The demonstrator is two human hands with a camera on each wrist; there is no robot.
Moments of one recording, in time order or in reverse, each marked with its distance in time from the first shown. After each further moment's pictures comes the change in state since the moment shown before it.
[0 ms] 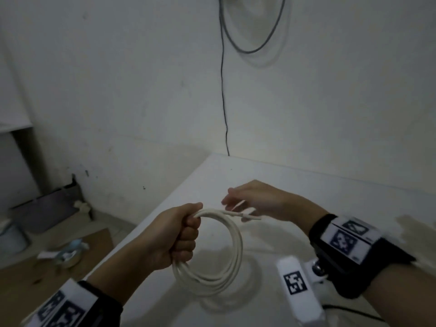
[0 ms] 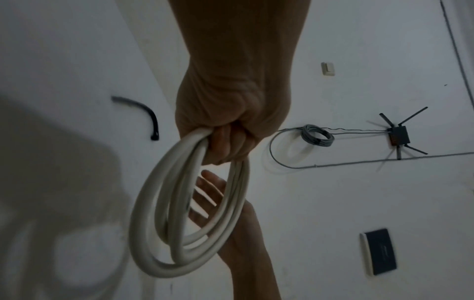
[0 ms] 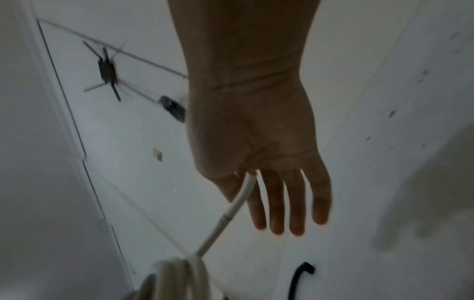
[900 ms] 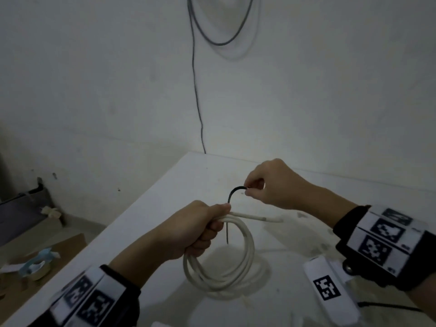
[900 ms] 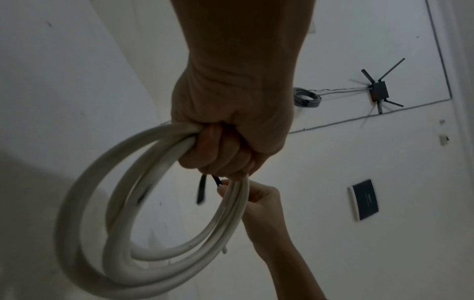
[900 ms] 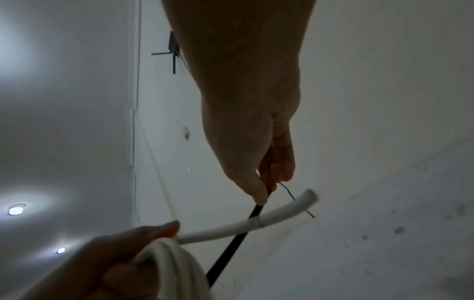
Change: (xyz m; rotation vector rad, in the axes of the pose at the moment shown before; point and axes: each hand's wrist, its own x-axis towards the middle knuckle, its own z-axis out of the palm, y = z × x) left_hand 0.040 0.010 0.072 0.504 -0.192 0.119; right_hand -0.034 0.028 -0.073 -0.743 0.425 -0.350
